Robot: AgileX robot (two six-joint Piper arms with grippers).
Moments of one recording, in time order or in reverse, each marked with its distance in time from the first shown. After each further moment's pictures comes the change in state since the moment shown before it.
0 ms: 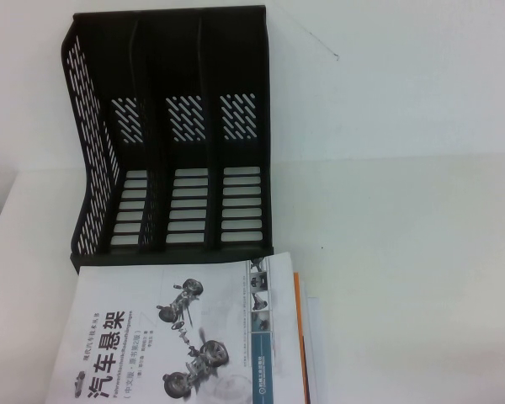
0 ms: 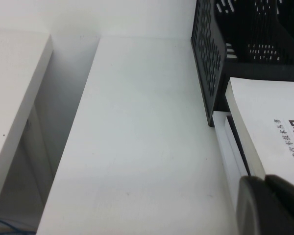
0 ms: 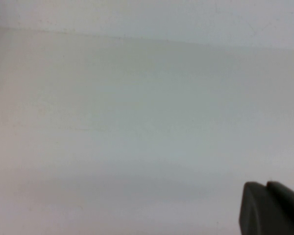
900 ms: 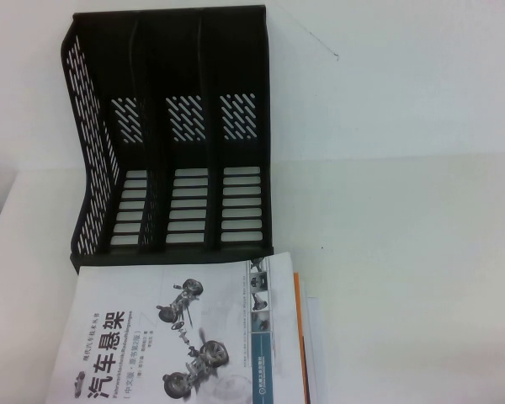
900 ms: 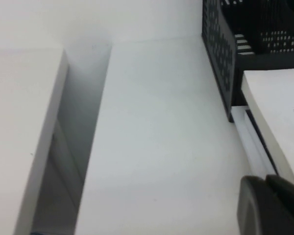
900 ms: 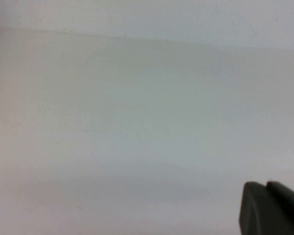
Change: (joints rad) right arm 0.000 0.000 0.000 0.000 -0.002 0.000; left arm 0.000 0.000 0.000 0.086 -0.002 0.051
